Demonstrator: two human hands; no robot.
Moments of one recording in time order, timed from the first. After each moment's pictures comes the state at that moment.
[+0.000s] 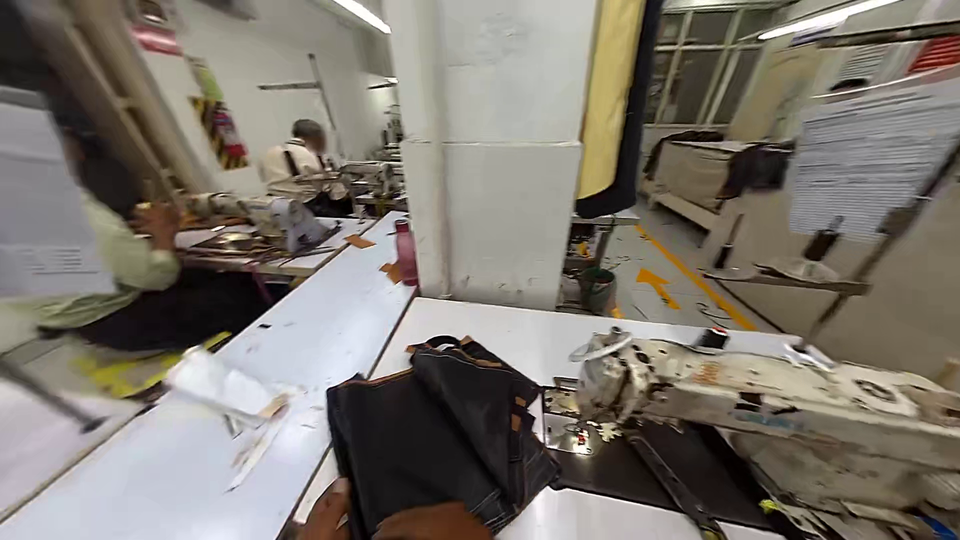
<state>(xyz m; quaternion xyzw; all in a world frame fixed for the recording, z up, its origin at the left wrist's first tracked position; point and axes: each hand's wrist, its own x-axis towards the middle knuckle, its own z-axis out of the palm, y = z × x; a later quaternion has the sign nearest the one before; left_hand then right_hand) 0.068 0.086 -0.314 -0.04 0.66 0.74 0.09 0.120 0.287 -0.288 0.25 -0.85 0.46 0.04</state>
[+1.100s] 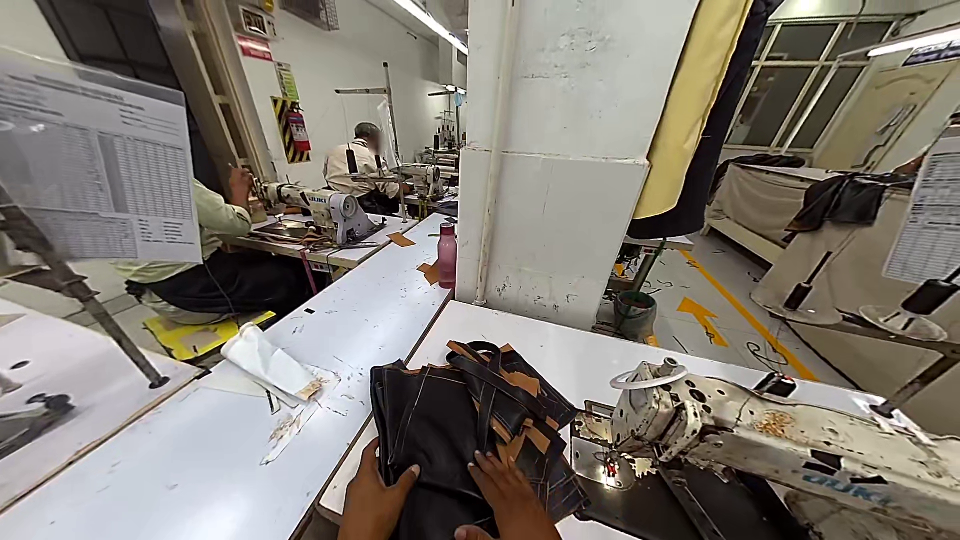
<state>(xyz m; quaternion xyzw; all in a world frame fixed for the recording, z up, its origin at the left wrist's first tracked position) 0.023 0.116 -0.332 -0.05 0.85 0.53 0.01 0.095 0.356 -0.340 0.13 -0.96 0.26 0.03</state>
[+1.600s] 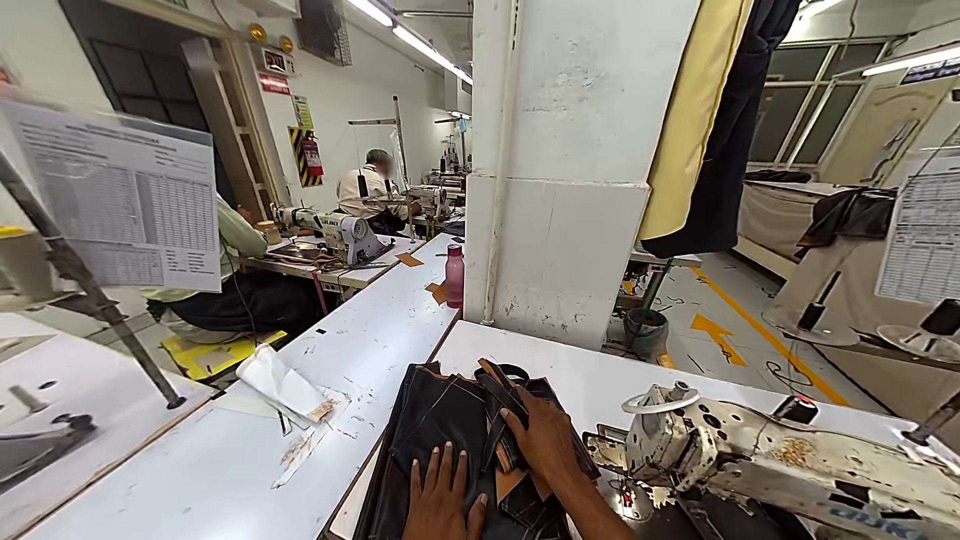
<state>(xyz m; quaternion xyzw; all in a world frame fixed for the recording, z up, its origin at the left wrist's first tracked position) 0.022 0.181 -0.359 0.23 0.96 0.12 -0.10 -0.025 0.408 -0.304 -0.10 -0.97 0.17 0.12</state>
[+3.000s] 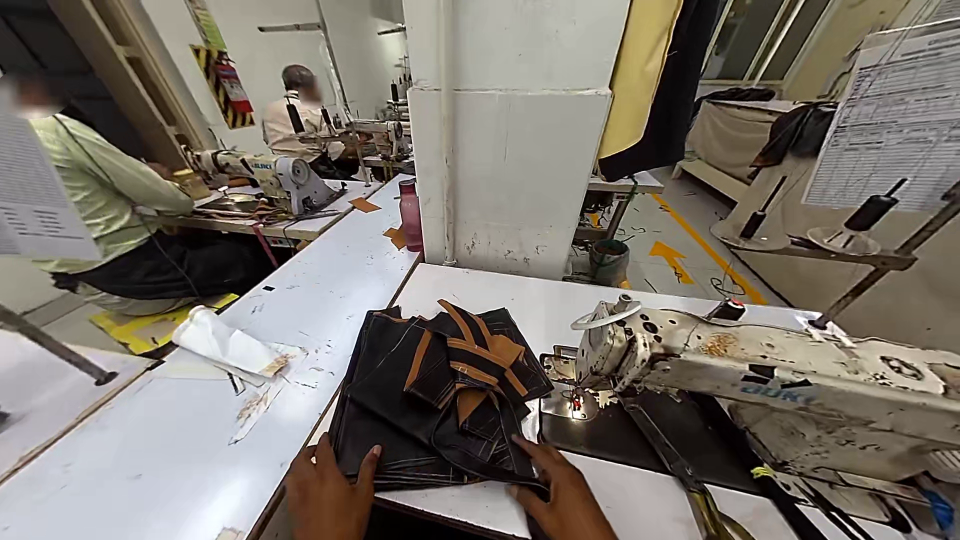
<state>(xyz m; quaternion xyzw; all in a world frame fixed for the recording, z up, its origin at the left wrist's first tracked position) 0.070 0.112 -0.331 -0.05 0.95 0.28 -0.15 0.178 0.416 -0.347 -0.08 -0.89 0.44 0.04</state>
